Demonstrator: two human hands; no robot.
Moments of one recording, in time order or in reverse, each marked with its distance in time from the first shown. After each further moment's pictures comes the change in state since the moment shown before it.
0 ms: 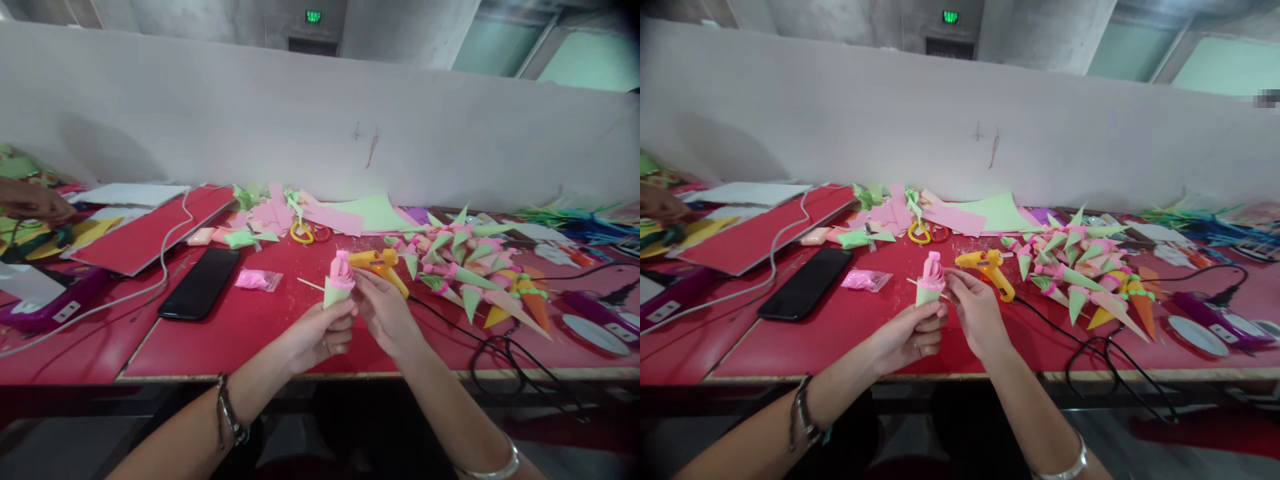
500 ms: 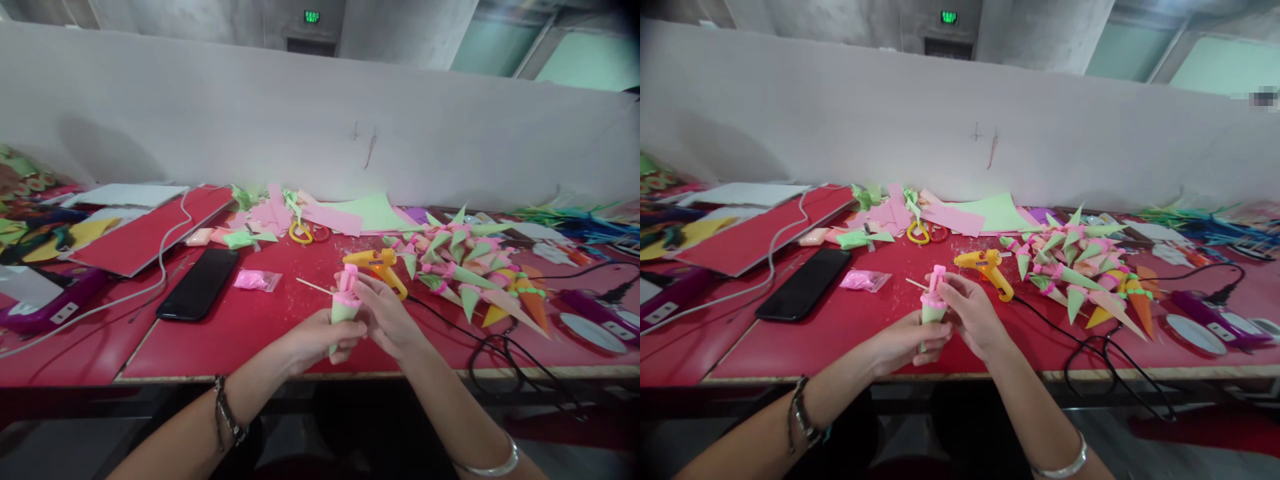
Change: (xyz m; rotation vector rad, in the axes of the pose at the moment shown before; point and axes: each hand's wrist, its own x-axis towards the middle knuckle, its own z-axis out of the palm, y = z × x) left_hand 0.000 -0.002 0.005 0.257 -0.017 -0.009; right_hand -0.007 -0.008 -0.001 -0.091 -0.202 0.087
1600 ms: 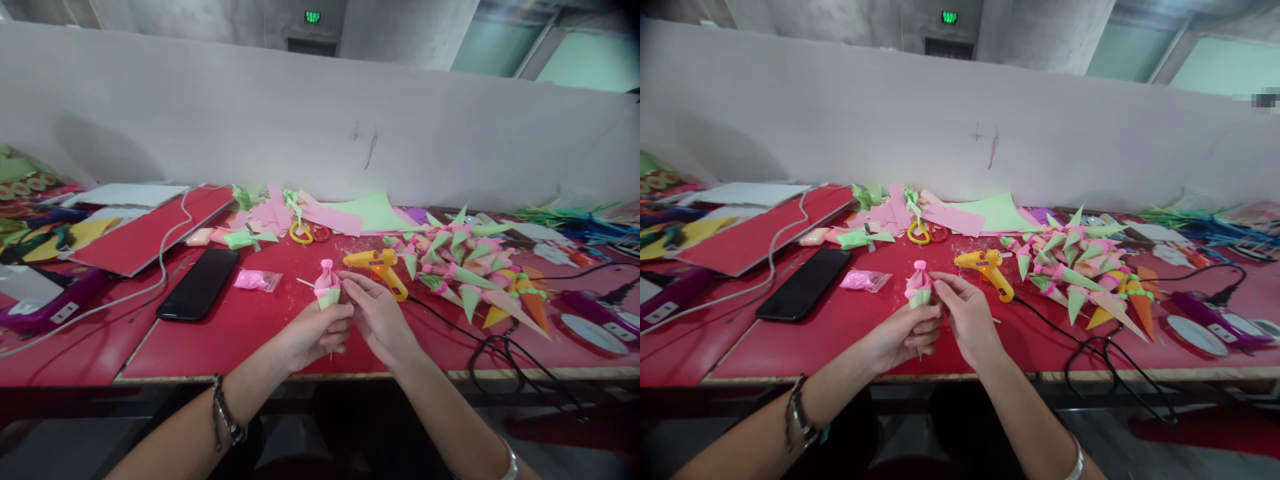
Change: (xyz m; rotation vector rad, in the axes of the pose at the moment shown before) left_hand -0.003 0.006 -0.002 -0.137 0.080 0.015; right_hand 0.000 0.008 0.011 -0.018 0.206 -0.066
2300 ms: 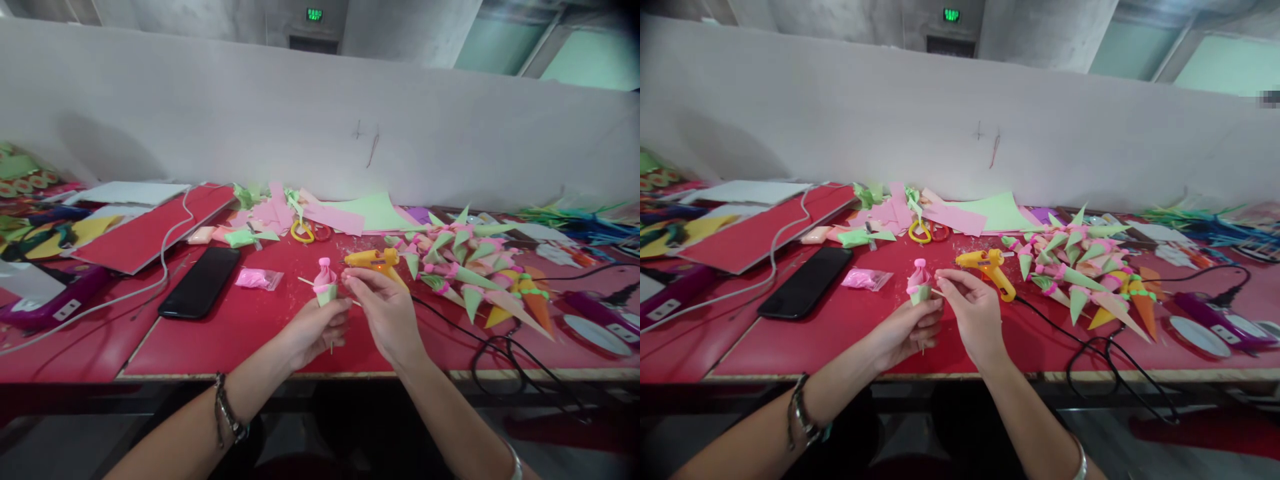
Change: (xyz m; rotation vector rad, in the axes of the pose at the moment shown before) left_hand 0.003 -0.001 0.000 -0.036 0.095 0.051; right_hand 0.000 0.001 -0.004 -0.213 0.098 -0.295
